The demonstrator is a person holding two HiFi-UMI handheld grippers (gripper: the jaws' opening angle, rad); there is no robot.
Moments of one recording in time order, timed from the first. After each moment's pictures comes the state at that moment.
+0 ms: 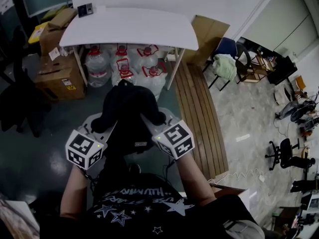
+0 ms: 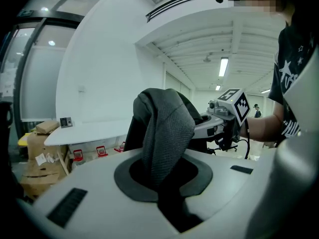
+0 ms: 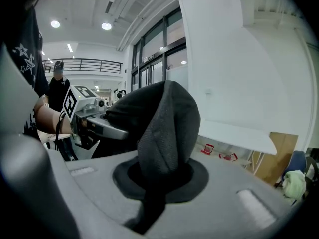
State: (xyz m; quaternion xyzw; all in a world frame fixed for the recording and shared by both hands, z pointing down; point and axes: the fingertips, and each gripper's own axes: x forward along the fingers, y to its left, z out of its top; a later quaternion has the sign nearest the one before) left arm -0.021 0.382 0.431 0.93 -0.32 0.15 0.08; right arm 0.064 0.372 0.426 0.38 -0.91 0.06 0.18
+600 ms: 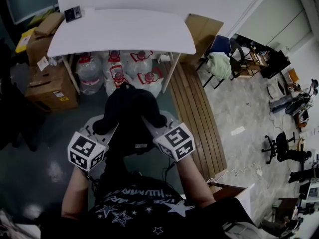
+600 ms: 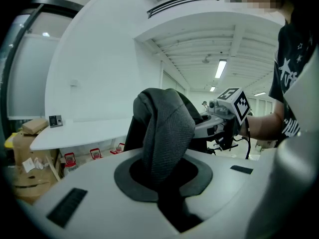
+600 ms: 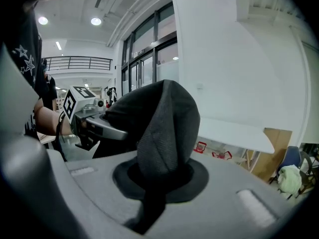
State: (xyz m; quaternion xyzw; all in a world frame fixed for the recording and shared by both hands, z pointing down) left arm -0.021 0.279 0.444 0.95 -0.27 0.16 0.09; right arm 0.065 0.276 0.438 0.41 -0.89 0.08 0.19
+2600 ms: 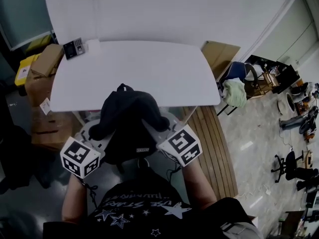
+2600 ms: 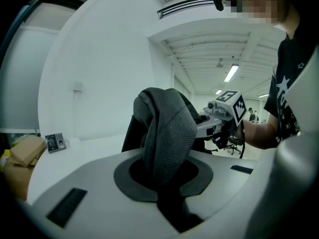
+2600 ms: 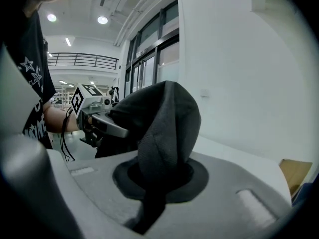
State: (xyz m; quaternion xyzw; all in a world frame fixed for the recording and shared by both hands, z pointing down) left arm -0.078 -0.117 0.388 0.95 -0.28 0.14 0.08; right arm 0.010 -0.121 0.381 0.38 -0.90 0.03 0.20
